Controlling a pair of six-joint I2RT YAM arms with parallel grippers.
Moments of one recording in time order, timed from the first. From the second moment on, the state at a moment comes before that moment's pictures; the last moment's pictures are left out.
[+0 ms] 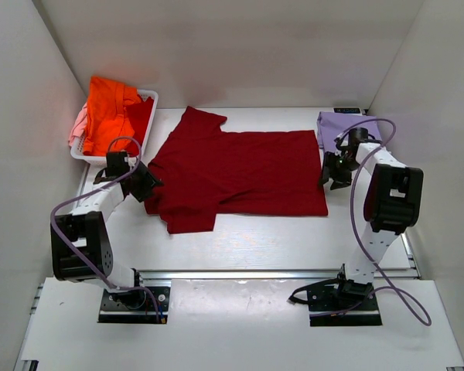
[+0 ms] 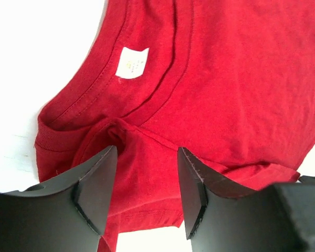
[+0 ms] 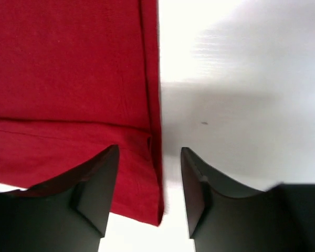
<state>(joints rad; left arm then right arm) 0.10 1.48 0.83 -0.27 0.26 -0.67 -0.16 1.93 1.35 -0.70 -0.34 0.02</state>
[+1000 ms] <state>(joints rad) 0.00 1.14 0.76 -0.43 0.17 -0.56 0.76 1.80 1.19 -0.25 -0.44 0.02</state>
